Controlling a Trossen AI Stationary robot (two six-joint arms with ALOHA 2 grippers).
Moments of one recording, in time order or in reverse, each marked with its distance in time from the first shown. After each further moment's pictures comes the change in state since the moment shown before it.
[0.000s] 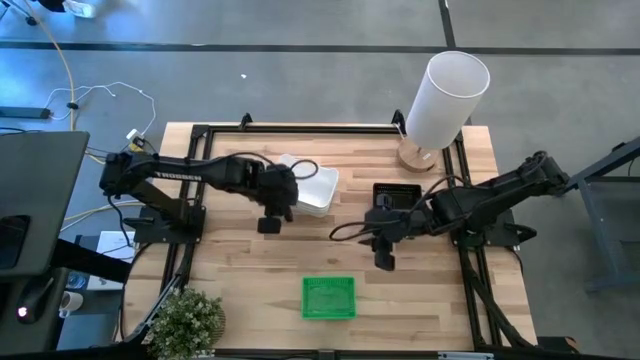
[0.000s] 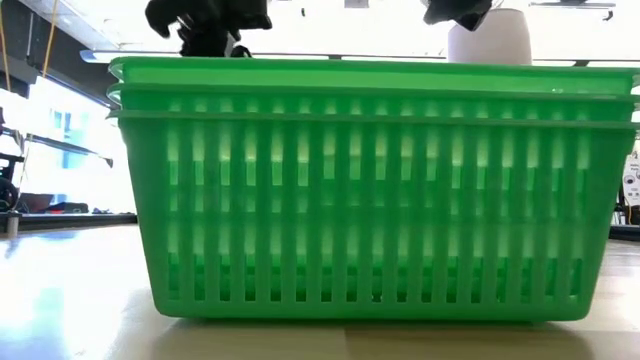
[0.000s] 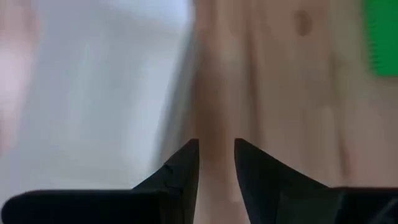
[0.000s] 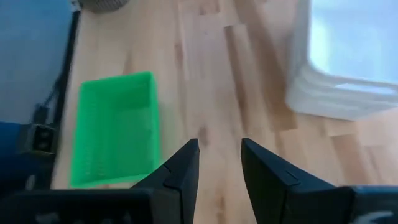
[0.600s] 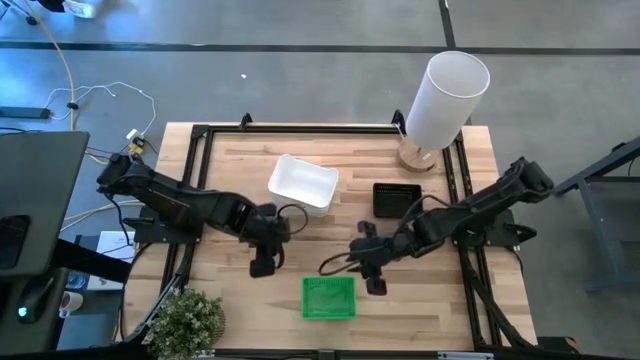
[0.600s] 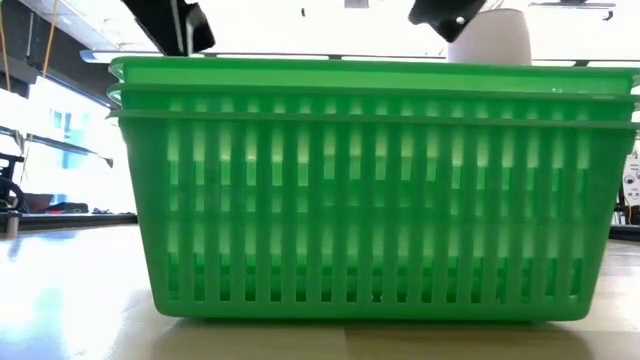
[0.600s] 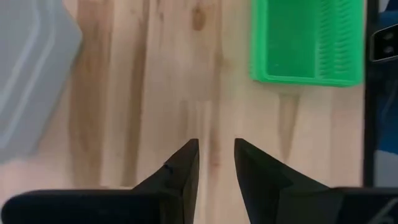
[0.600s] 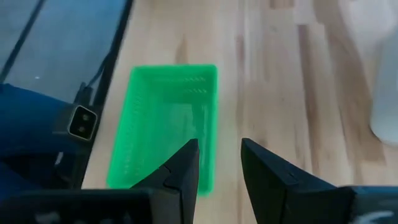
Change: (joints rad) left arm -0.338 0.002 0.000 -0.001 0.020 -0.522; right arm 0.074 0.158 -0.022 0.214 -0.100 -0.063
